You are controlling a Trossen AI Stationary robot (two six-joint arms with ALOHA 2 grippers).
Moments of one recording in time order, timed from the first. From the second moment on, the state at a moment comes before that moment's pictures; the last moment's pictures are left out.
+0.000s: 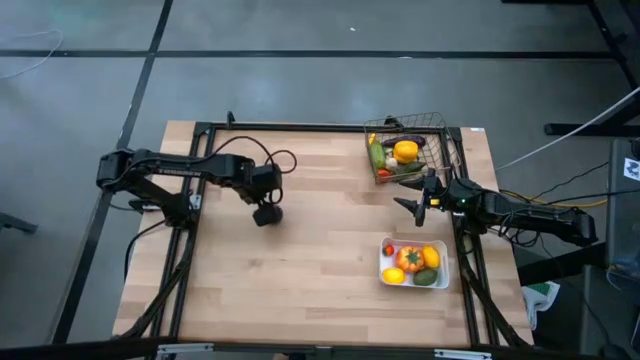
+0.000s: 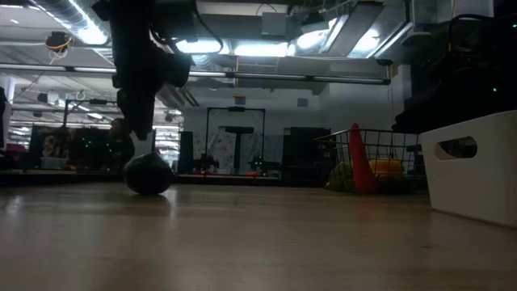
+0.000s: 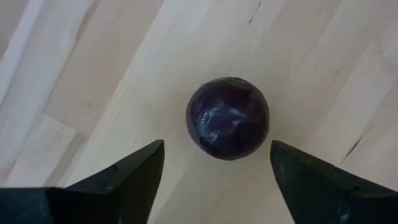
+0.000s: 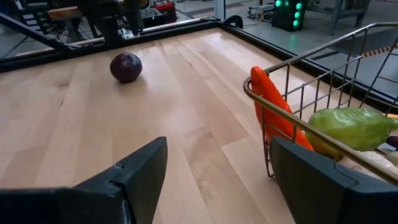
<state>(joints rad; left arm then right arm) 0.16 1.38 0.95 -0.90 -0.02 -0.40 -0.22 0.25 0.05 -0.06 0.08 0.12</state>
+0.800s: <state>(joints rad) 0.21 1.39 0.87 -0.72 0.06 -0.63 -0.22 0.25 0.05 -0.06 0.08 0.12</state>
